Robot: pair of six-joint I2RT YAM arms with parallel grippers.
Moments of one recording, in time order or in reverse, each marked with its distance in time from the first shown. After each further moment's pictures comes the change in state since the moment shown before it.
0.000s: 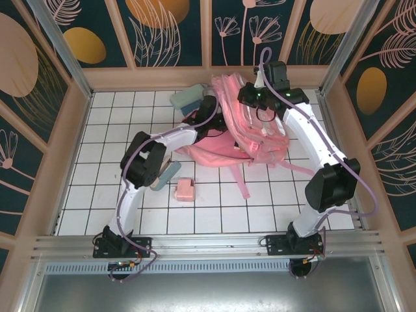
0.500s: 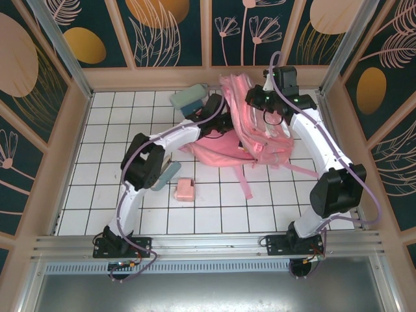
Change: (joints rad) left arm -0.010 -0.098 0.002 -0.260 -0.090 0.184; right arm -0.062 -0.064 -0.132 0.091 -0.039 0.007
